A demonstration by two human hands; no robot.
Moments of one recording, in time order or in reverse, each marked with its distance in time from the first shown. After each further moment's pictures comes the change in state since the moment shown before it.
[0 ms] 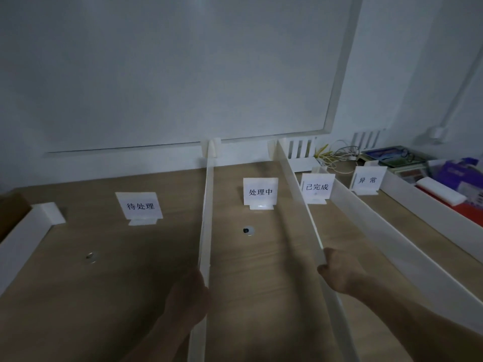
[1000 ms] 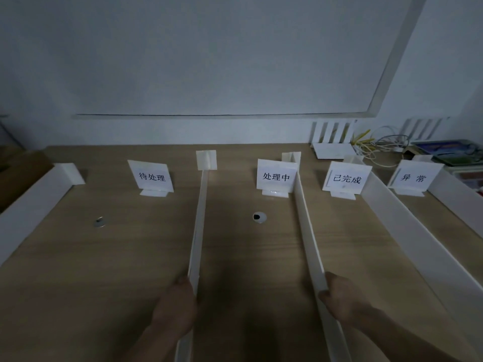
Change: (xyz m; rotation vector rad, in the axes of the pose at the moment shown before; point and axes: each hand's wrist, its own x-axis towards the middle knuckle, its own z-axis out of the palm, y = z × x) left_hand 0.027 -0.028 0.072 0.238 -0.045 -0.046; right_hand 0.058 0.044 0.080 0.040 -0.196 -0.161
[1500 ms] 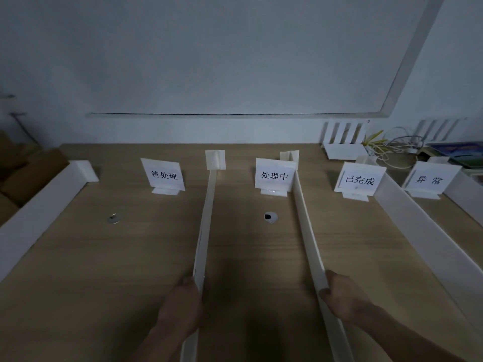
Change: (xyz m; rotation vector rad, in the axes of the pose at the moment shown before) left_hand -0.001 -0.020 -0.003 0.019 0.008 -0.008; right_hand 0.010 -0.025 0.011 -0.020 0.002 -0.049
